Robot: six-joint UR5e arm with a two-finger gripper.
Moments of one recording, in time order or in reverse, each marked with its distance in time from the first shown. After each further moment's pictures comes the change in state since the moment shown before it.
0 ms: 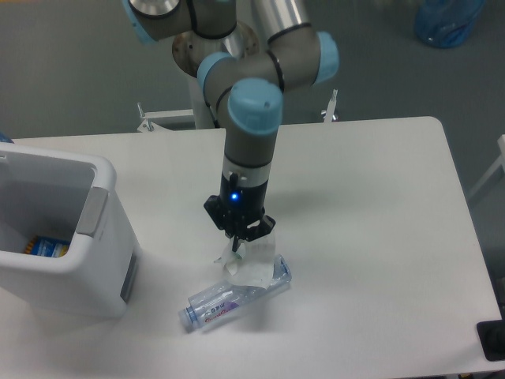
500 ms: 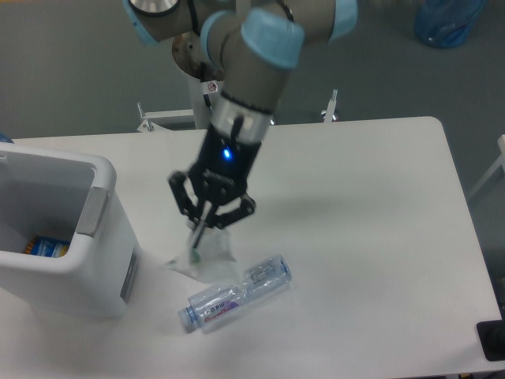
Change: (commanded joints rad) arm -0.064 0.086 0.186 0.002 -0.269 -0.345
